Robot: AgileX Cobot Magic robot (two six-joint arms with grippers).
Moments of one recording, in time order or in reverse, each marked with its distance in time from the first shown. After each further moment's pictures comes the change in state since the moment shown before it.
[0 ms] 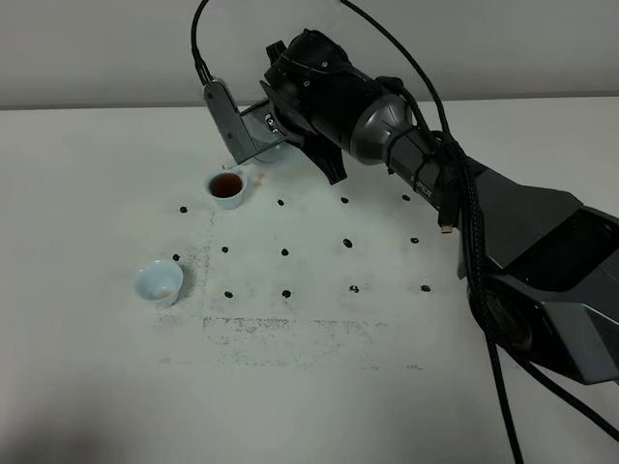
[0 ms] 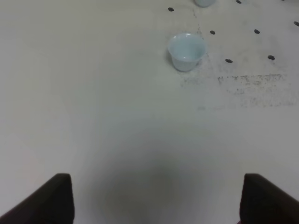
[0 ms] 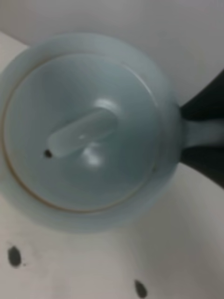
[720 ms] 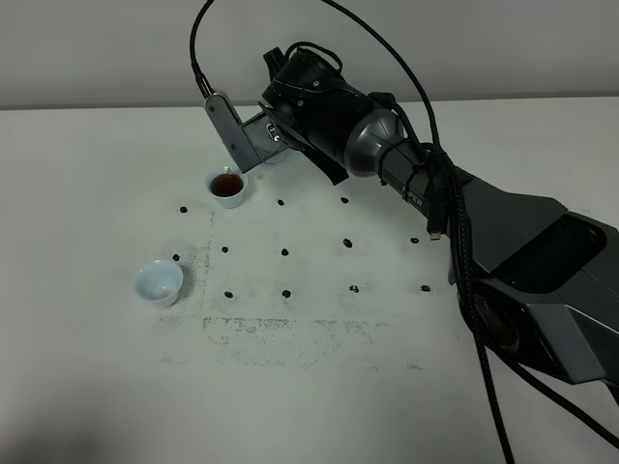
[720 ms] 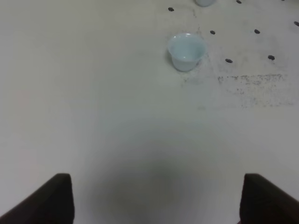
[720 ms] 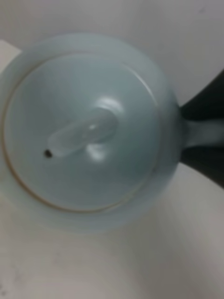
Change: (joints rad) left arm 0.000 0.000 0.000 0.000 0.000 0.000; right arm 0.001 0.045 0.000 -0.076 -0.063 0.001
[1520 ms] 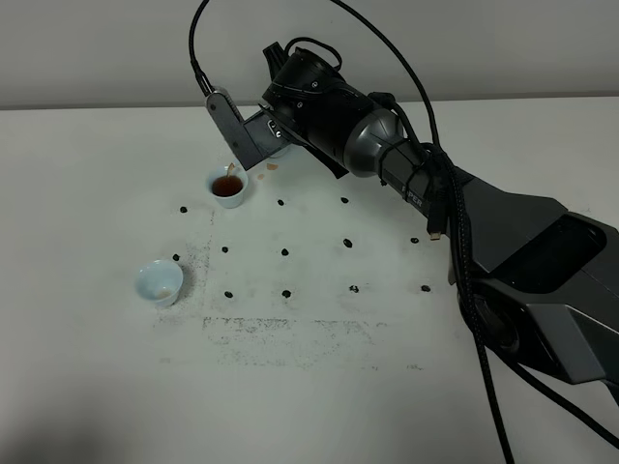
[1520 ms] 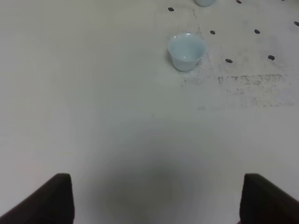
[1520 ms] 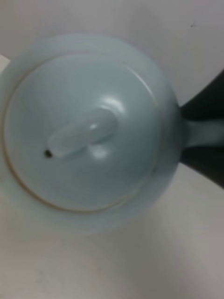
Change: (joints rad) left arm 0.000 0.000 0.000 0.000 0.000 0.000; right arm 0.000 0.000 0.000 -0.061 -0.021 0.008
